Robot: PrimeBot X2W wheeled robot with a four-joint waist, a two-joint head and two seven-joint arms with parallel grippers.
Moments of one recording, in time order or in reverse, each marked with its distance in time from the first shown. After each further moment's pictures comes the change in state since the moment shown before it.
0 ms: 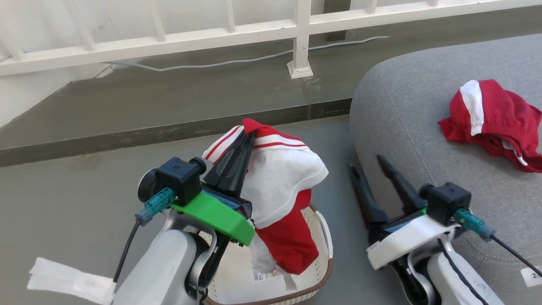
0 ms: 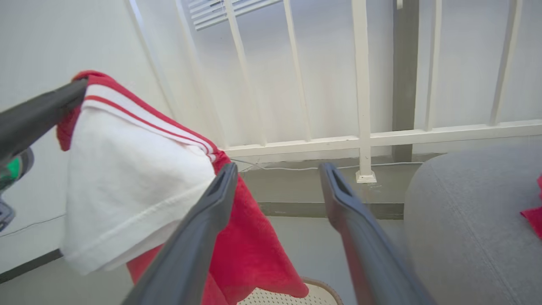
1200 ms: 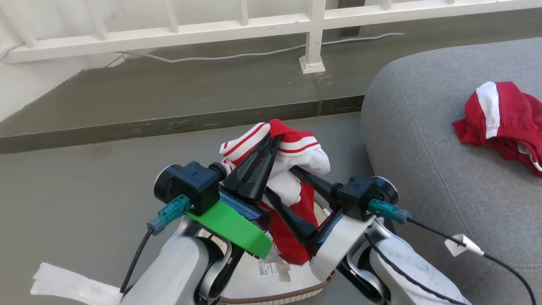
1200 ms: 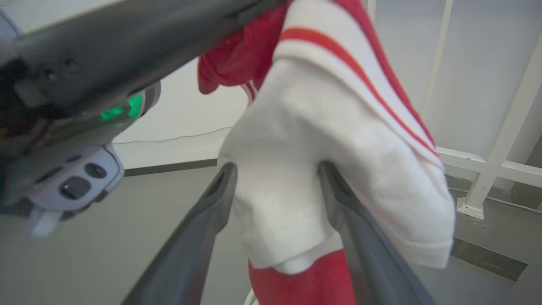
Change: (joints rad) left arm 0.011 0.013 -0.066 -0.150 0.002 0.011 0.053; right arm -0.184 0.040 0.297 0.039 -0.058 0.109 0.106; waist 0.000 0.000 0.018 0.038
